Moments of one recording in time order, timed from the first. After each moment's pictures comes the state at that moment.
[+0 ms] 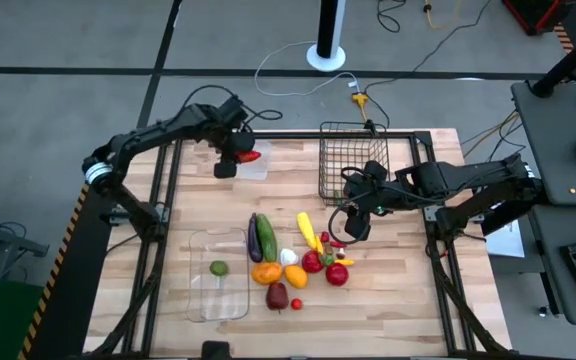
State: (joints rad) left arm 0.68 1.60 1.32 -0.98 0.09 0.72; right arm 0.17 1.37 1.47 -1.06 0.34 0.41
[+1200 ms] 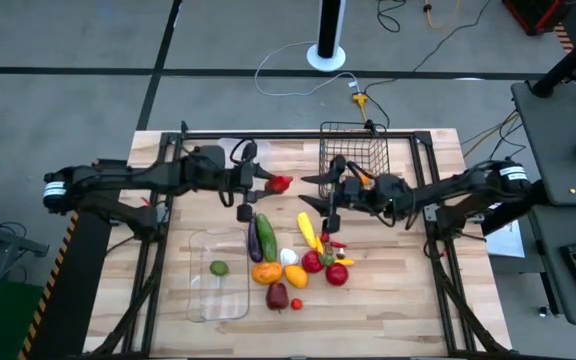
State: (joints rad) left arm 0.15 1.21 0.93 0.05 0.12 0.29; right arm 0.01 1.45 0.74 1.02 0.10 -0.16
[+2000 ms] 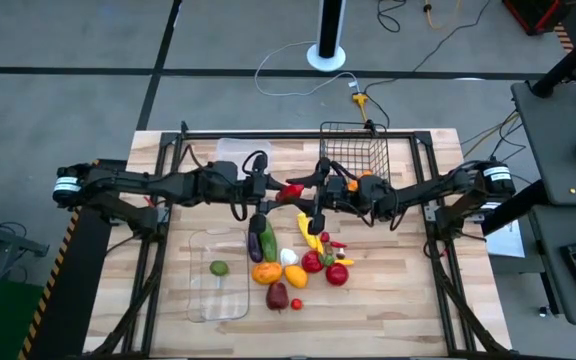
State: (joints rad) left arm 0.04 1.32 0.93 0.19 0.00 0.18; right arm 0.01 1.58 0.86 0.99 0.13 -0.06
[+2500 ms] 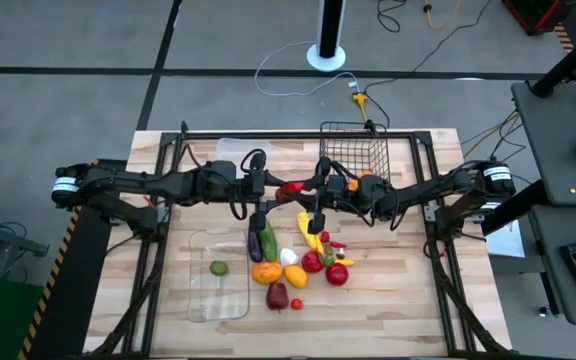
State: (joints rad) left arm 0.04 1.30 0.93 0.15 -0.04 0.17; right arm 0.01 1.57 0.86 0.99 0.13 -0.07
